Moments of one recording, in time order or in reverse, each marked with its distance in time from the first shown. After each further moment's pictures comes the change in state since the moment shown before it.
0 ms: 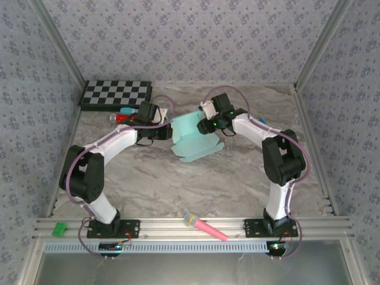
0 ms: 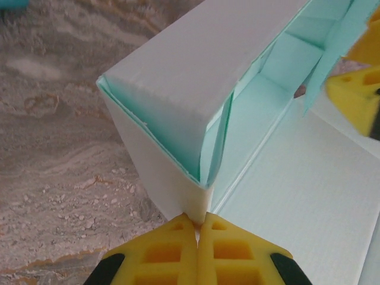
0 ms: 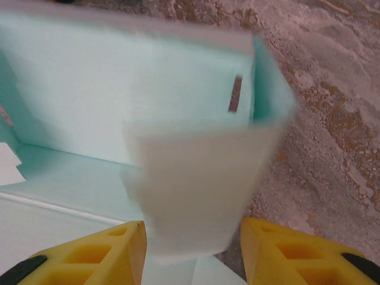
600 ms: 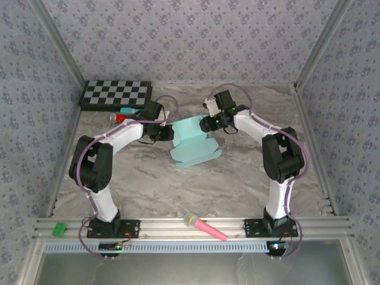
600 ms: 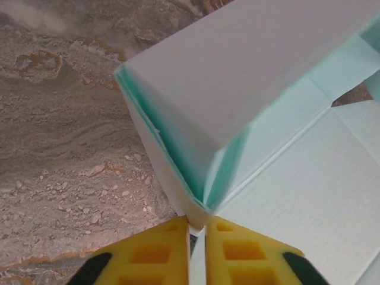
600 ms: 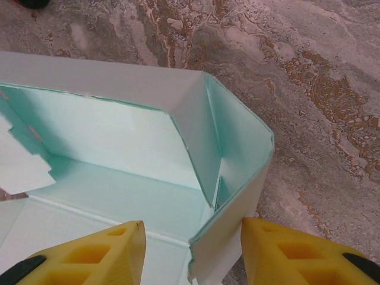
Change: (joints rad) left arm 0.000 0.128 0.105 -0.111 -0.027 -0.030; right arm -0.034 0.032 0.060 -0.086 -0.027 0.085
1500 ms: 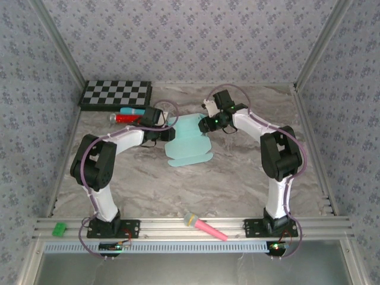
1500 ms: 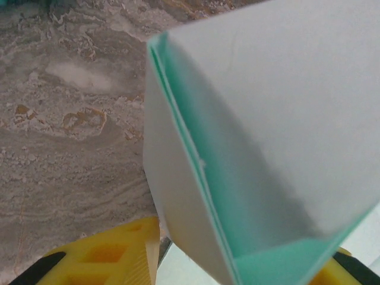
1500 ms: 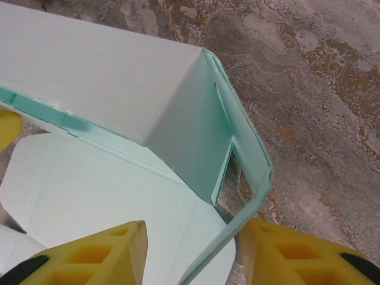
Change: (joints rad) left arm 0.005 0.021 -0.153 0.337 -0.103 0.025; right arm 0.000 0.034 0.039 -0.041 -0.044 0.004
